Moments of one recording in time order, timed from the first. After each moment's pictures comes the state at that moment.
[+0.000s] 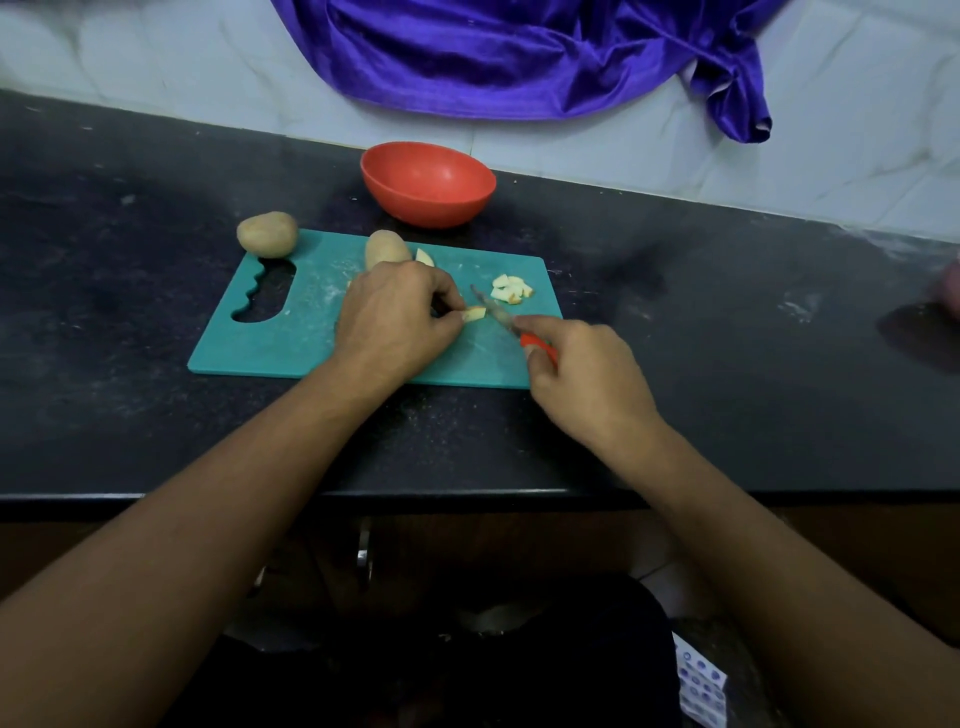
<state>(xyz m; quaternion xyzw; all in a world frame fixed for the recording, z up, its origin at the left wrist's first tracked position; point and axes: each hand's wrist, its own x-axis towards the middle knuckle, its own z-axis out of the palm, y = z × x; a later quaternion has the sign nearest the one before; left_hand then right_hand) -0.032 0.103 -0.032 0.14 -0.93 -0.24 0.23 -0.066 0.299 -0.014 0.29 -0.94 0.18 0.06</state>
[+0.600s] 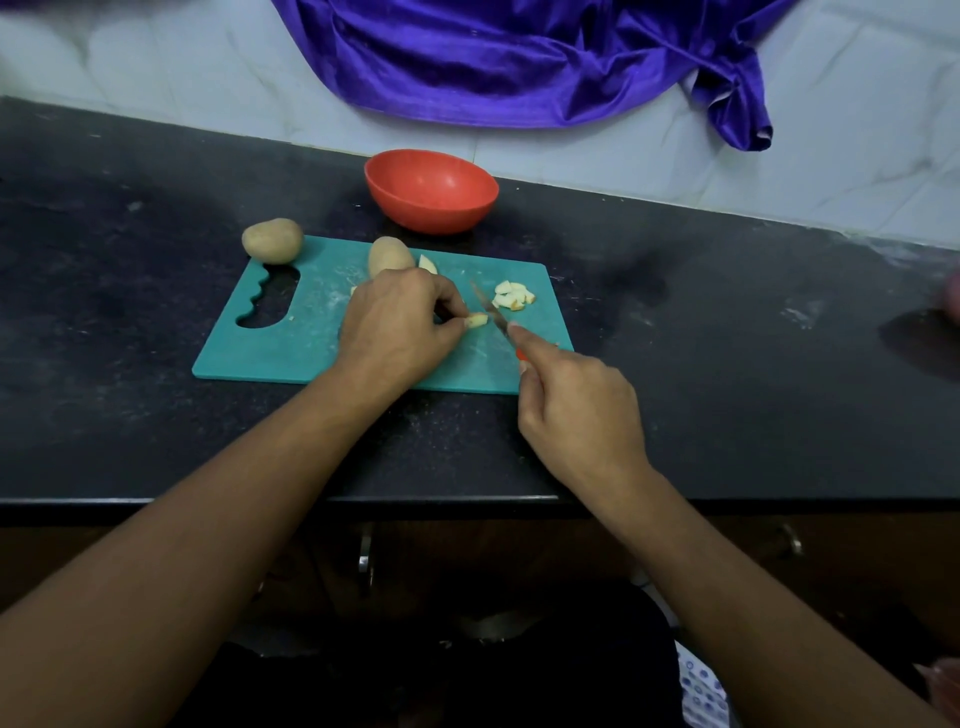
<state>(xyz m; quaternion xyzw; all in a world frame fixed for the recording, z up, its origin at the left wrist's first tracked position) -0.031 0.104 -0.032 0.13 -0.93 -0.25 0.23 -0.043 0.298 -0.033 0.31 -0.93 0.14 0.15</state>
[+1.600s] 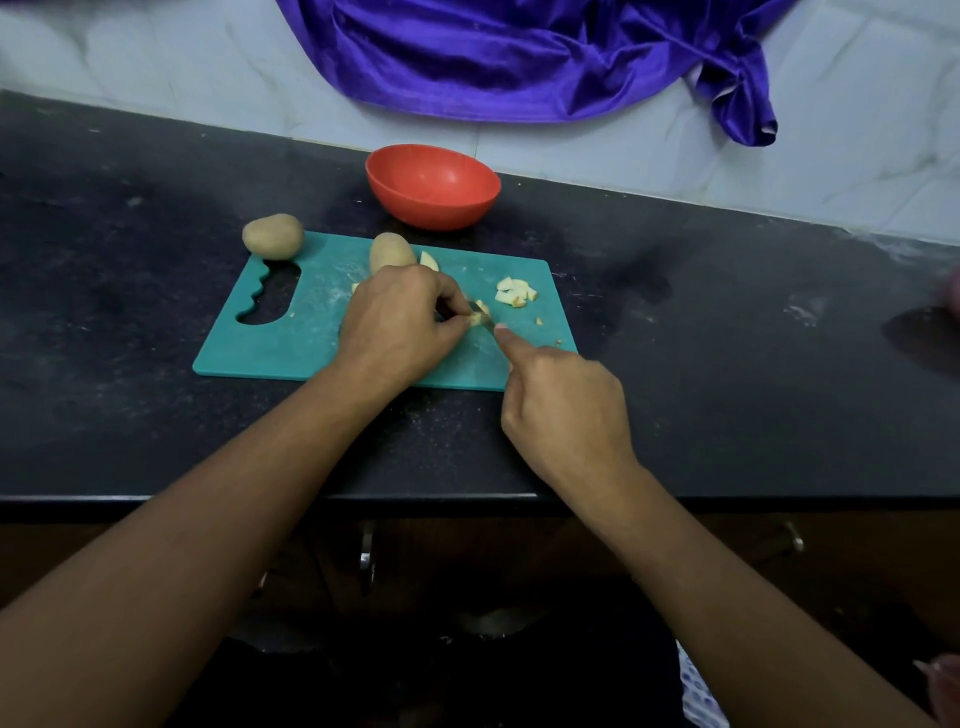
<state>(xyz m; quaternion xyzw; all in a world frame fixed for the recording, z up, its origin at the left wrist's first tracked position) -0.033 0.100 -0.037 0.12 -0.93 -0.25 0.24 -0.035 0.284 -0.028 0.31 -0.94 0.09 0.13</state>
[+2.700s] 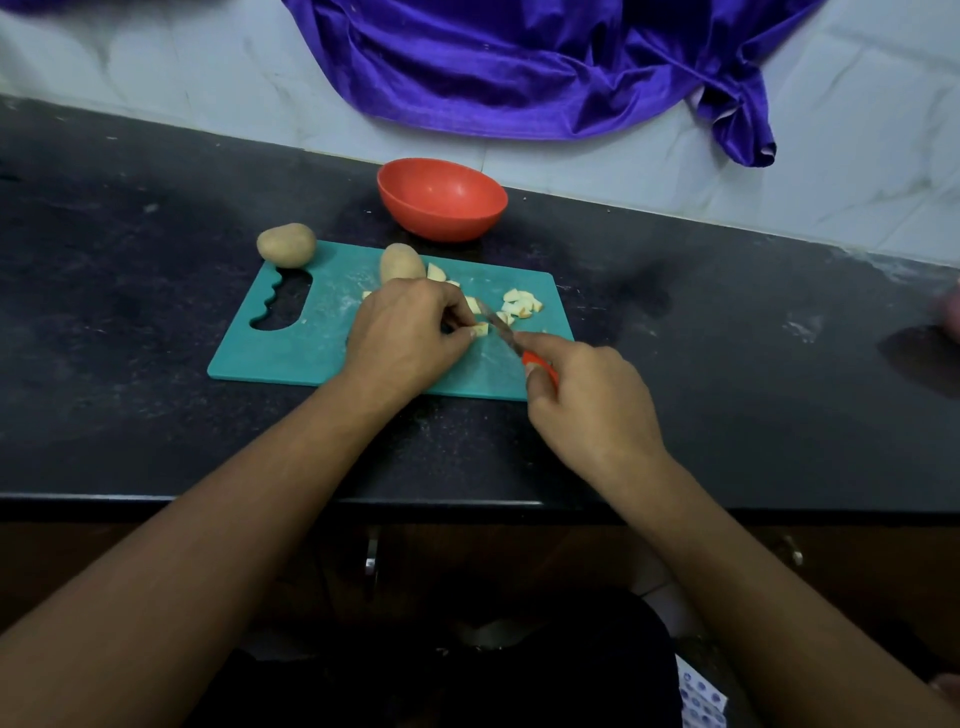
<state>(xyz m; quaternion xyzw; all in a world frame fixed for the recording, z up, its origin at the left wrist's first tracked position) -0.024 0.102 -0.031 0.13 -0.93 -0.25 0.24 -0.040 0.294 -0.004 0.27 -0.95 0.16 0.05</state>
